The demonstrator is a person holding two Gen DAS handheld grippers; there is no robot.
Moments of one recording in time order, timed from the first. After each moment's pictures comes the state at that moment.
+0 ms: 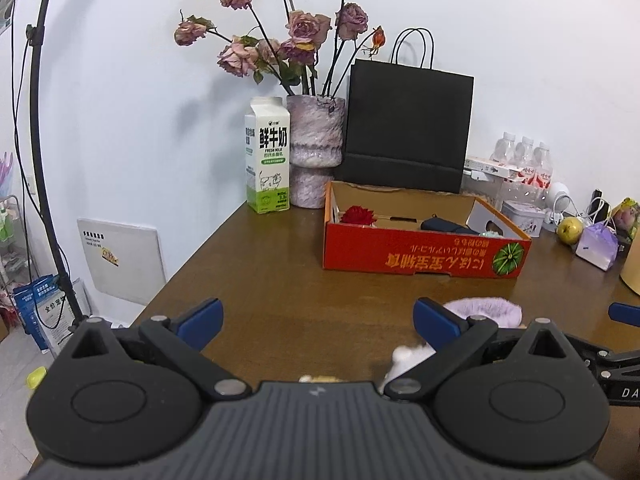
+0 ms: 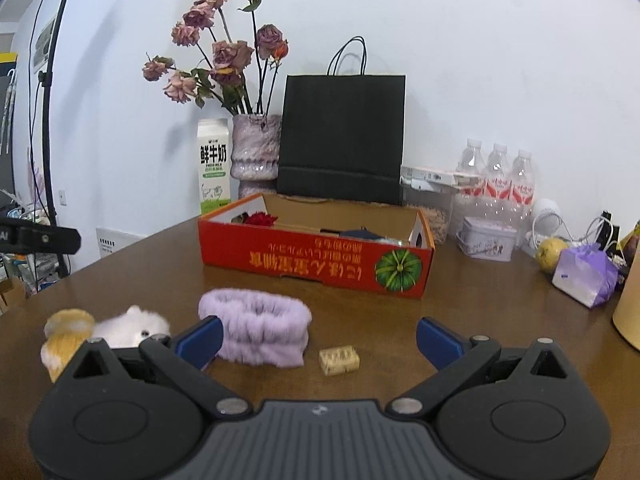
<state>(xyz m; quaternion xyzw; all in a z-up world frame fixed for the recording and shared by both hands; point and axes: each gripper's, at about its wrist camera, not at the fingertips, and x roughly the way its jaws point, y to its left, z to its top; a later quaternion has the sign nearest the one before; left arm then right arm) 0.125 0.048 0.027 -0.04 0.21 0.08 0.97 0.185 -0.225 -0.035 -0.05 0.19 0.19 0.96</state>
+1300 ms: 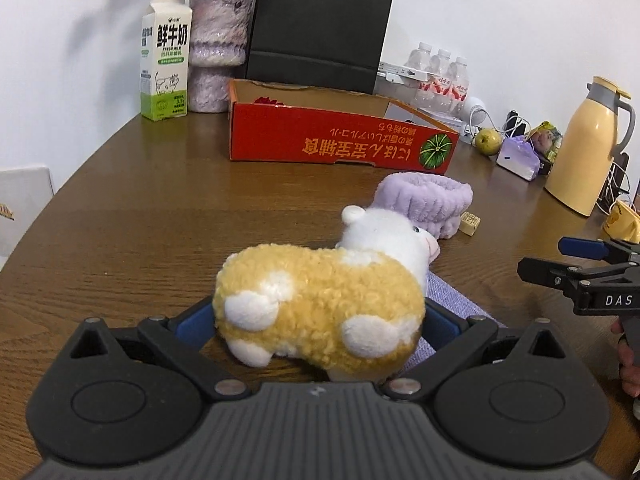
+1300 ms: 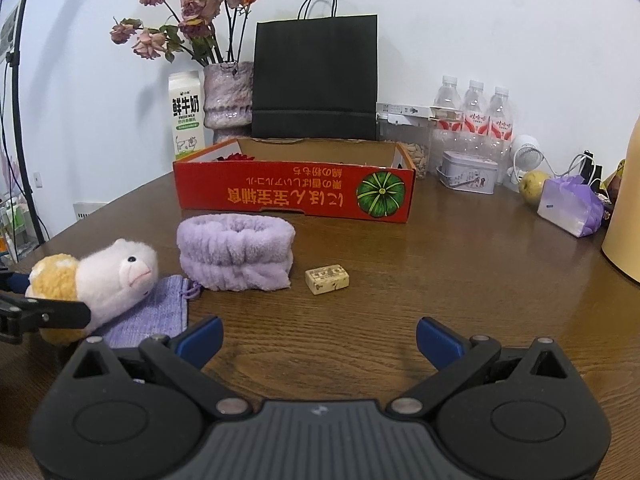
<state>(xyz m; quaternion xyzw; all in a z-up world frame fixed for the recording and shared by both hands) 0.152 0.063 -0.050 -0.05 0.31 -0.09 0.94 0.185 -0.227 -0.068 -0.03 0.26 0.15 0.95</state>
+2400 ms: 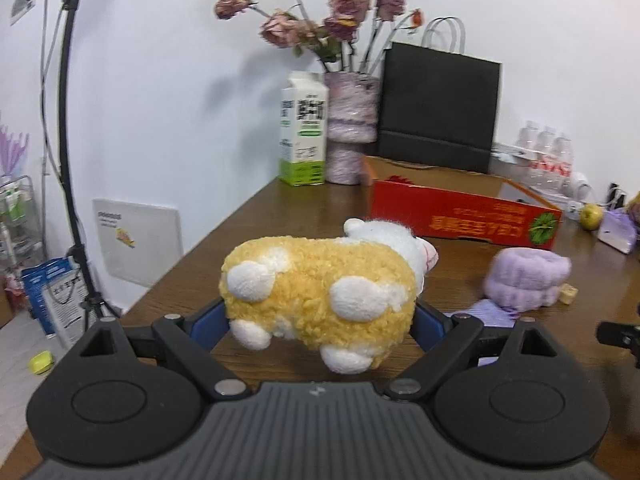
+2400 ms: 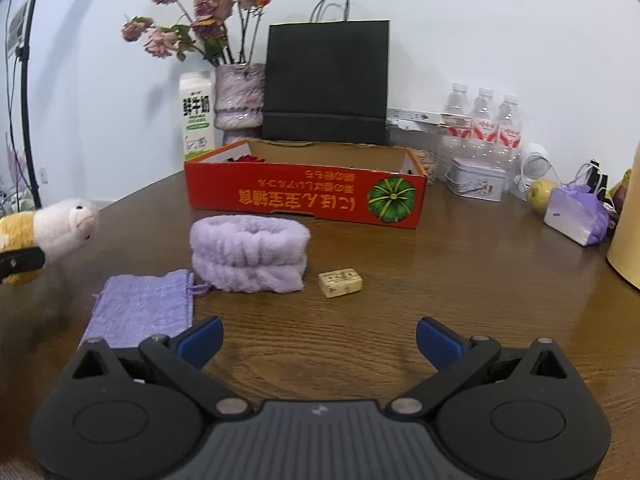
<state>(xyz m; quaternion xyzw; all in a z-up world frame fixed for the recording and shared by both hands) 0.105 0.092 -0.029 -0.05 0.21 0.11 0.97 0.180 -0.215 -0.068 -0.05 0.25 0.16 0.95</state>
